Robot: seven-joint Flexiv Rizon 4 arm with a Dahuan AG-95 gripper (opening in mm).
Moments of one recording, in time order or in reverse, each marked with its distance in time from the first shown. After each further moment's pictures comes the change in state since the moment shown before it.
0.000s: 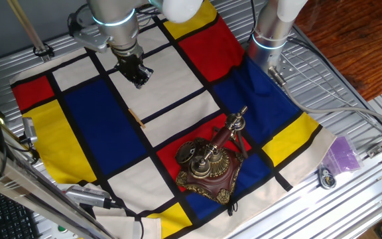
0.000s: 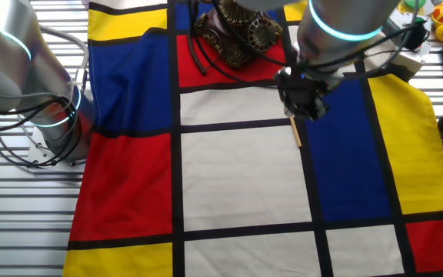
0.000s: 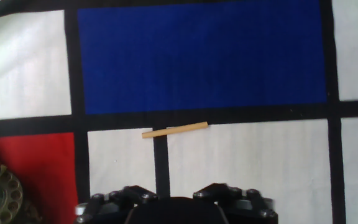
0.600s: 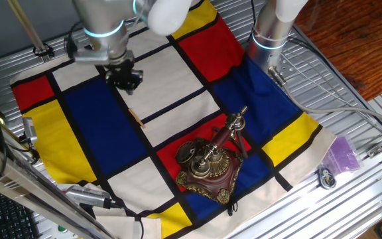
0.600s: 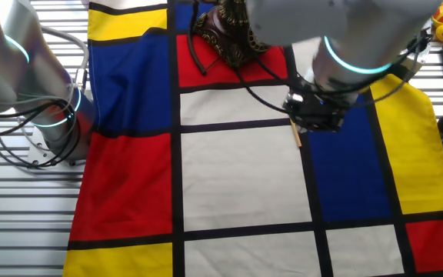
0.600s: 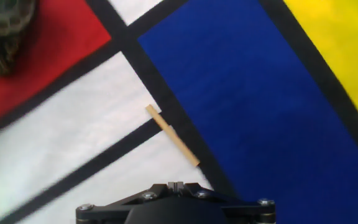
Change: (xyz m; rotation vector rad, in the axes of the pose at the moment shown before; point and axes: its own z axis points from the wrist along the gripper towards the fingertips) arm -0.018 -0.037 0.044 0.003 -0.008 -0.402
